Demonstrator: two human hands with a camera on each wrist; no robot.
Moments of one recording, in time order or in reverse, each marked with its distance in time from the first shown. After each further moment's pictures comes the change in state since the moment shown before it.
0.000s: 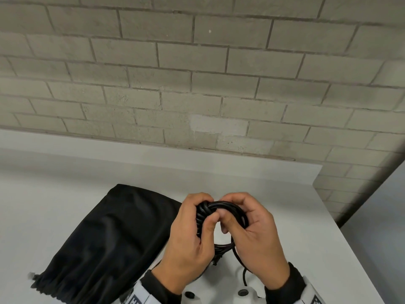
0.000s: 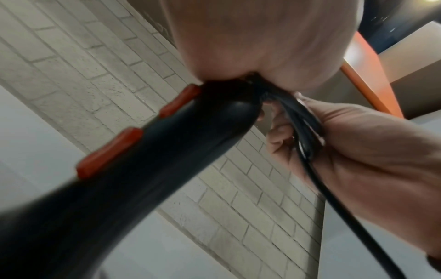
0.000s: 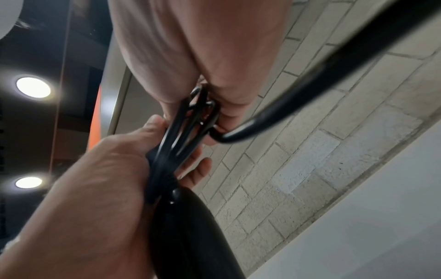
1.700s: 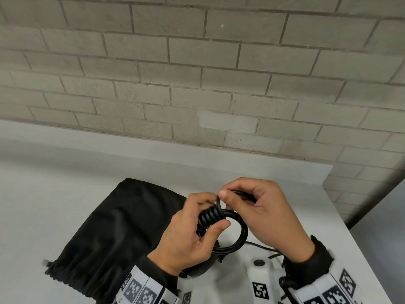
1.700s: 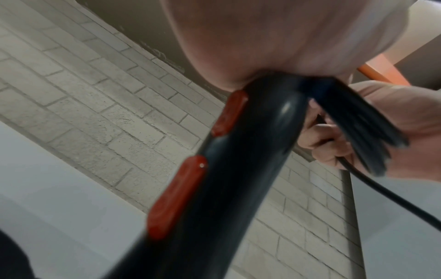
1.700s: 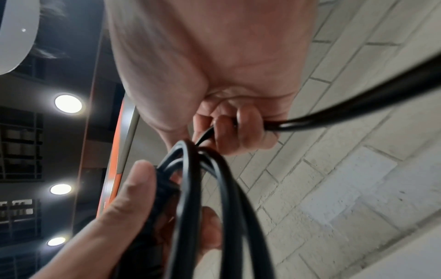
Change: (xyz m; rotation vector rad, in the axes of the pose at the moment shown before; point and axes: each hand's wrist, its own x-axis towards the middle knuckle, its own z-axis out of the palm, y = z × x) left_hand 0.003 -0.015 -0.019 -0.052 -0.125 0.076; right_hand 0.033 -0.026 -0.009 -0.244 -0.213 -0.002
